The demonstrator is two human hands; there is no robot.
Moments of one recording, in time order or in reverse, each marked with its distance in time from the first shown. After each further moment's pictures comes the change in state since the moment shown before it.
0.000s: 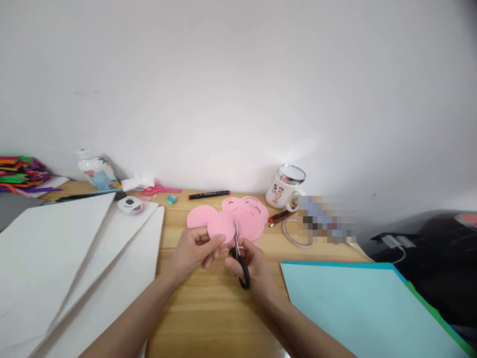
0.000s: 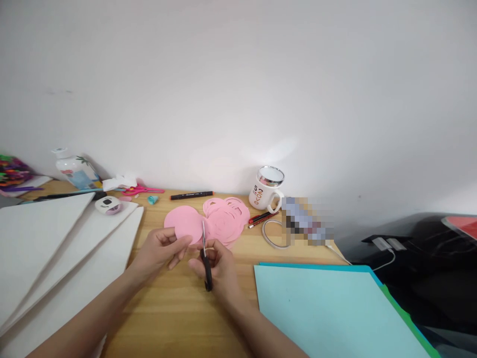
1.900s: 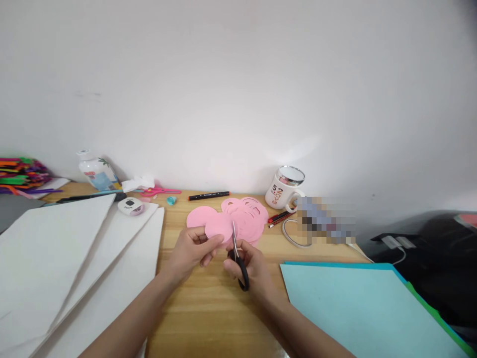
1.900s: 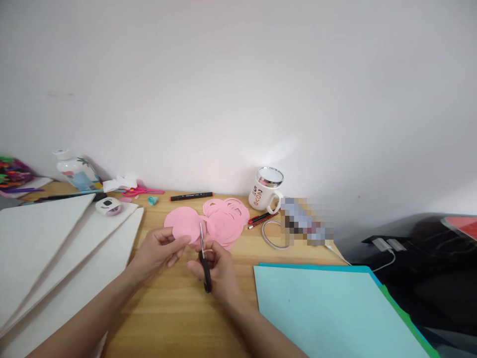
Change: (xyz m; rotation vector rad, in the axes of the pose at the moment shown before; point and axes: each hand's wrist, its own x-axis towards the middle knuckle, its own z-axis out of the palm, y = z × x) left_hand 0.001 0.003 -0.001 -0.051 0.027 -0.011; right_hand 0.000 -0.001 0.001 0.014 -0.004 0.031
